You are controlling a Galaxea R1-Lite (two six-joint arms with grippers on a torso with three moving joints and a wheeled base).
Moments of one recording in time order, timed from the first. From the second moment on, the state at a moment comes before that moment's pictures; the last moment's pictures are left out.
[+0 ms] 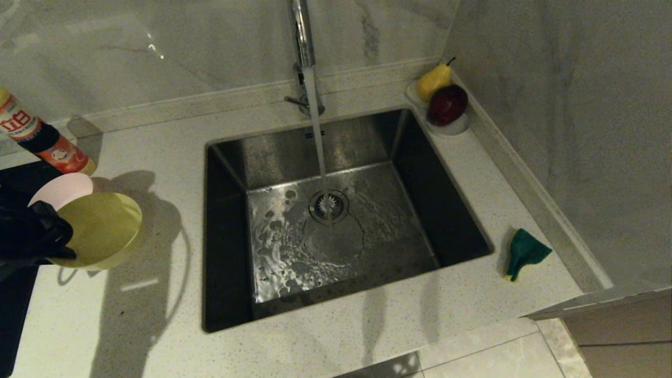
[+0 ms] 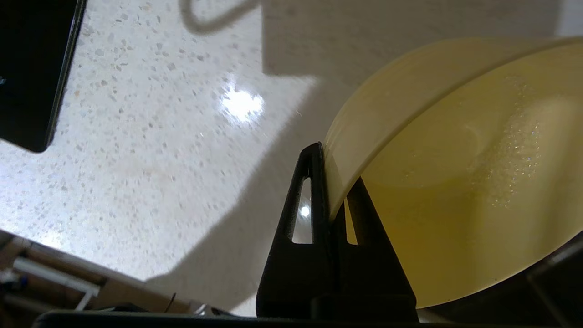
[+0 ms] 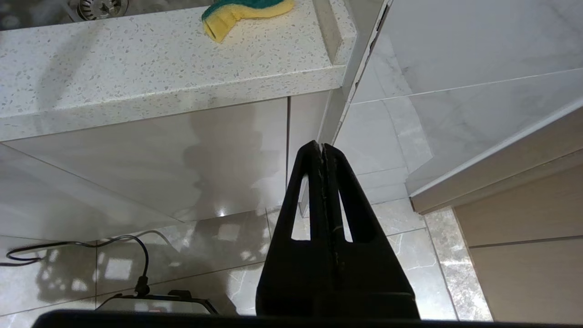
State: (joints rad) left arm 0.35 1.51 -1.25 0.63 -0.11 -0.52; right arm 0.00 0.00 0.00 0.00 -0.01 -0.01
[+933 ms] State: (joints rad) left arm 0.41 1.66 -1.19 0.41 -0.11 -0.51; right arm 0.00 0.00 0.00 0.00 -0.01 -0.01
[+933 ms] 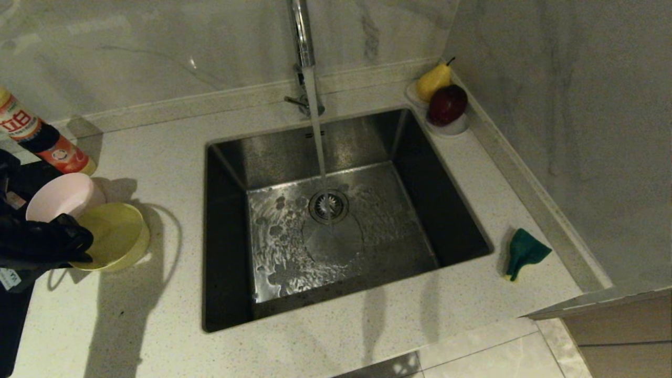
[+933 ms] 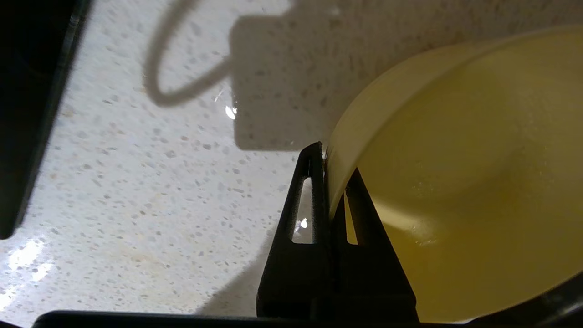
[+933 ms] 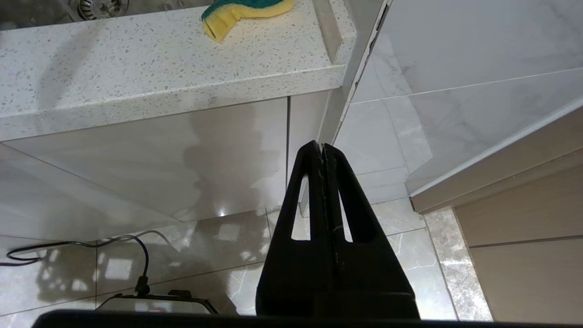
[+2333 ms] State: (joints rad) left arm 0.43 1.56 -1.24 0.42 -0.11 -0.49; right arm 0.00 0.00 0.00 0.00 -0.01 -0.01
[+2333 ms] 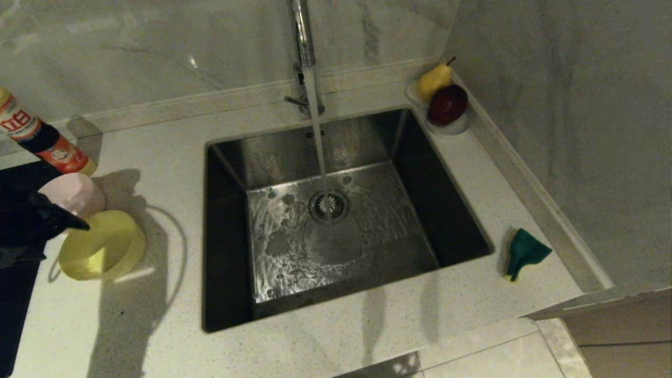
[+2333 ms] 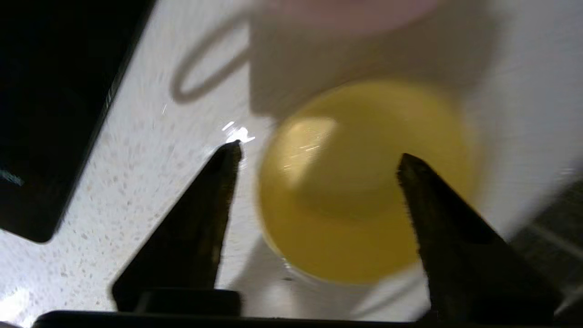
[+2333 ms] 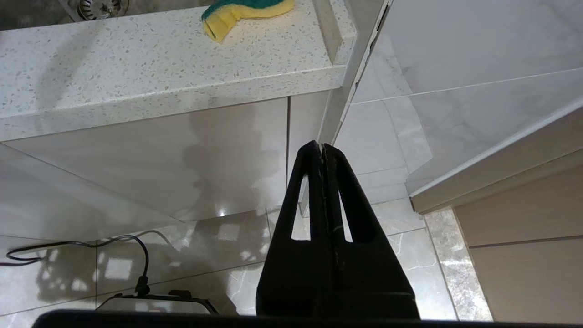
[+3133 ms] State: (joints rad) left arm 0.34 1.39 -1.60 0.44 -0.69 -0.49; right arm 0.00 0.00 0.00 0.00 -0.01 -0.01
